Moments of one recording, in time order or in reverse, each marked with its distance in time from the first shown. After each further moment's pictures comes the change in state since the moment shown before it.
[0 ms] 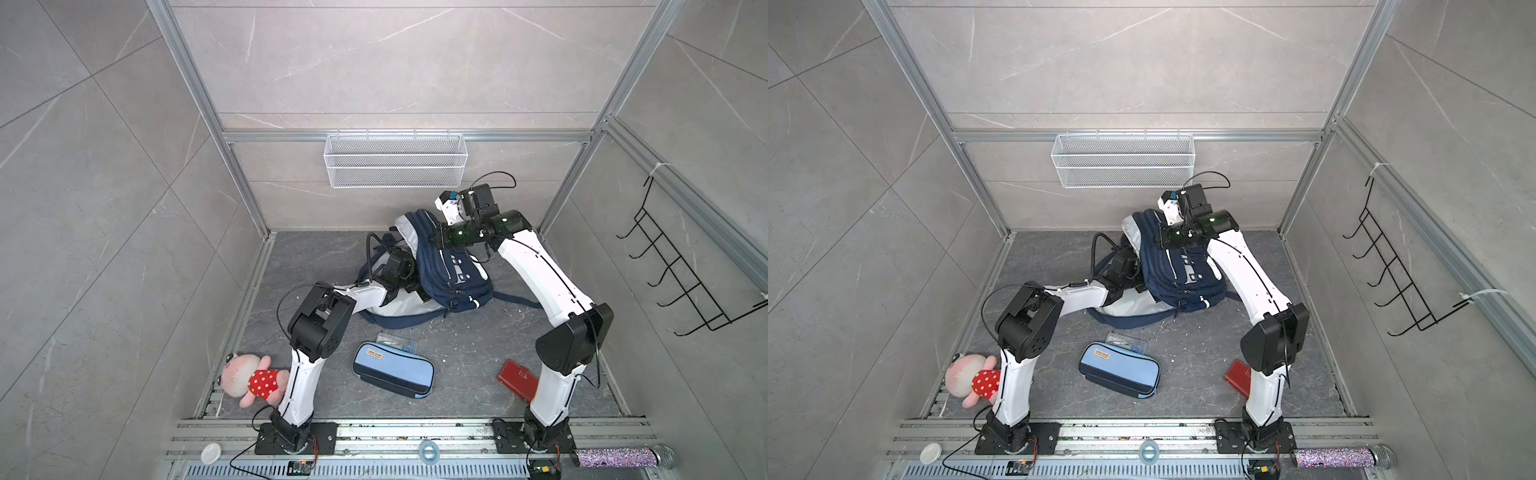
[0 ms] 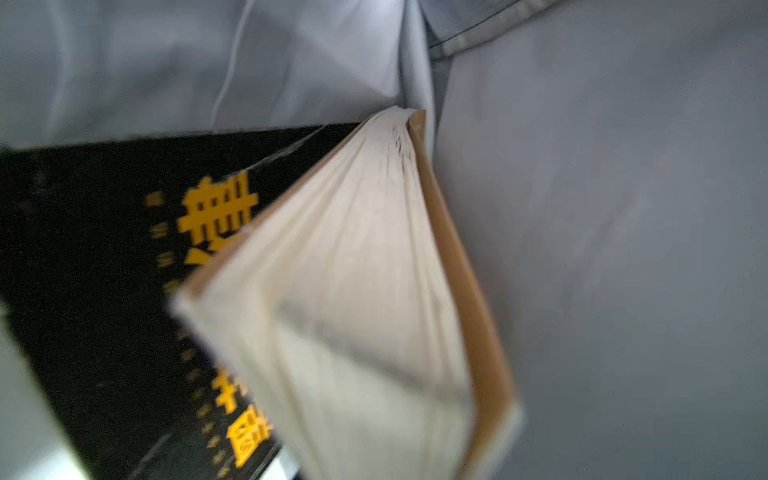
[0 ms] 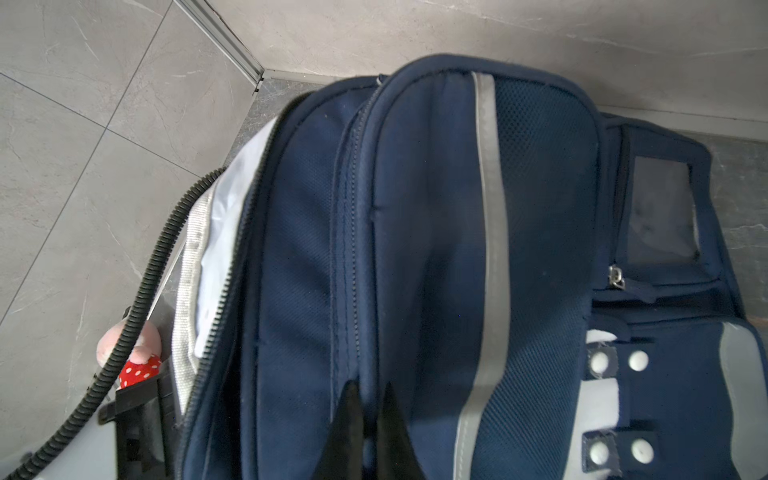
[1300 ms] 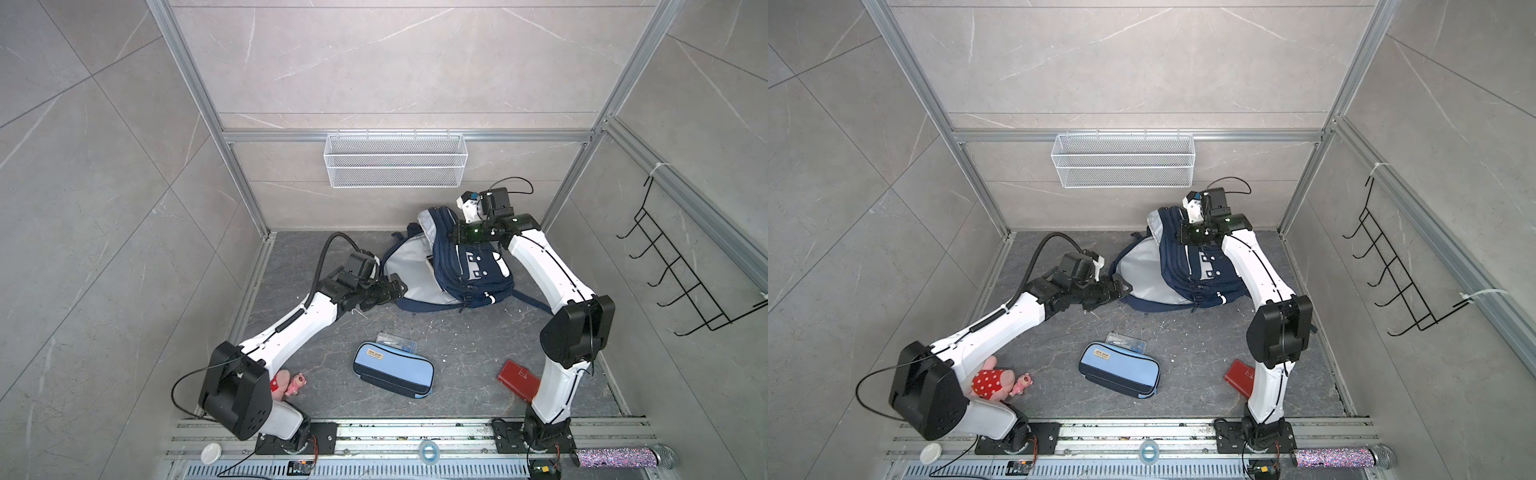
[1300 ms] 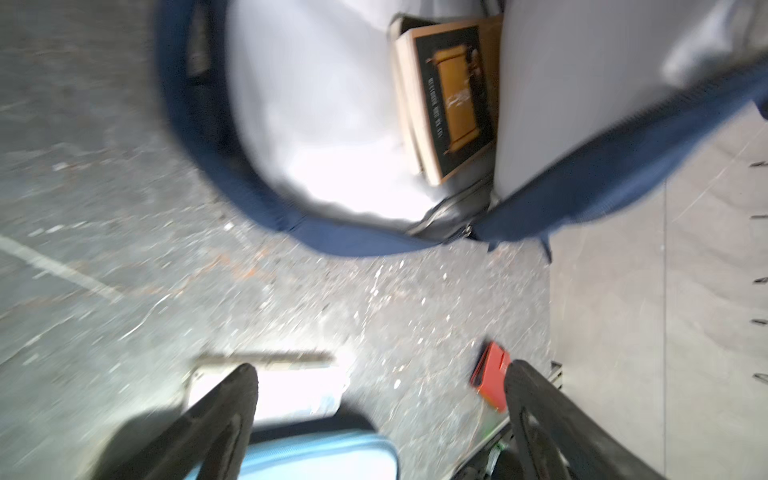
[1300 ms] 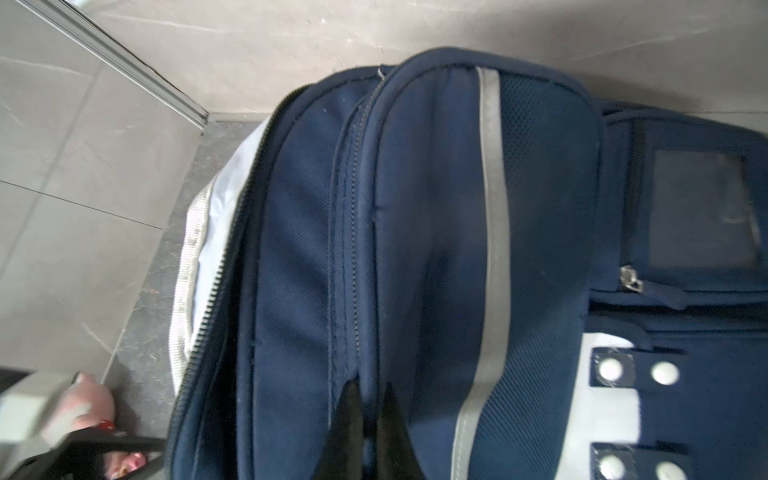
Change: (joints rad) left arm 0.084 -0.713 -0.271 -0.762 0.010 0.484; right arm -0.153 0.048 -0.123 0.142 -0.016 -0.018
